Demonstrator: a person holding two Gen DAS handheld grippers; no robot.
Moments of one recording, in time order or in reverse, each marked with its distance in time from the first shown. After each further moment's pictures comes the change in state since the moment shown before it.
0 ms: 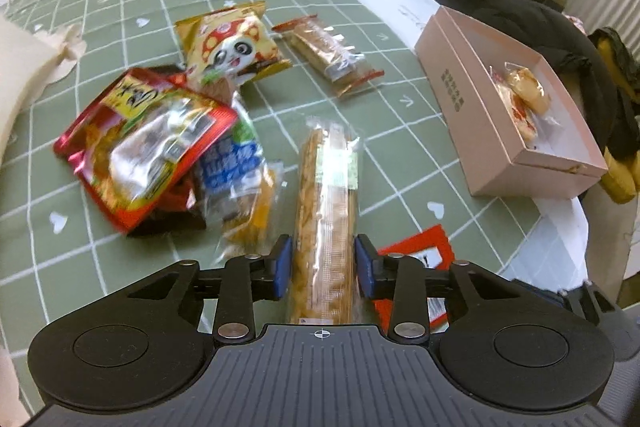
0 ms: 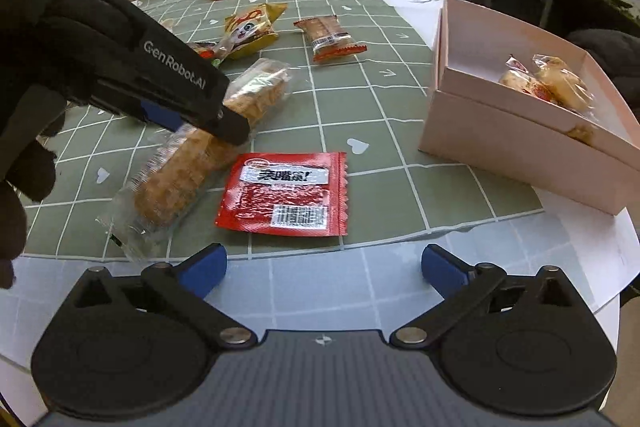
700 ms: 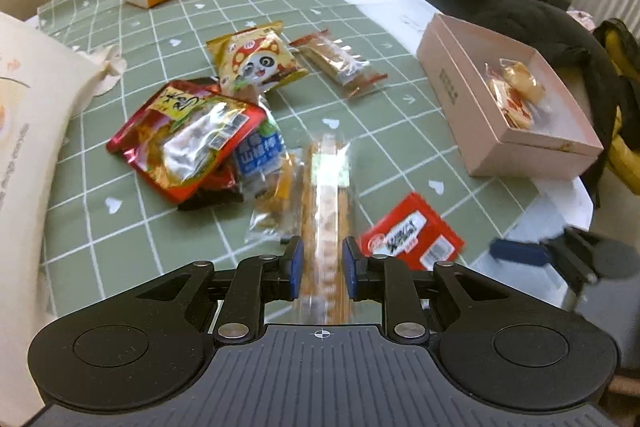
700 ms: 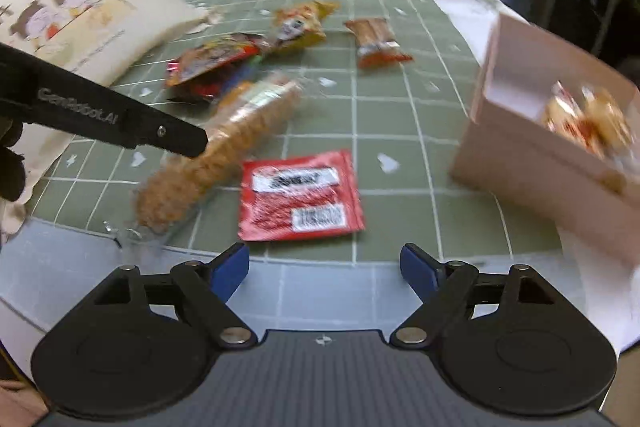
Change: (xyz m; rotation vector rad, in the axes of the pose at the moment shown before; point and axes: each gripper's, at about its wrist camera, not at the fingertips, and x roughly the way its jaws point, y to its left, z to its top) left arm -0.035 -0.008 -0.018 0.041 -0.045 0.078; right arm -0.001 -0.013 0.019 -0.098 0.043 0.131
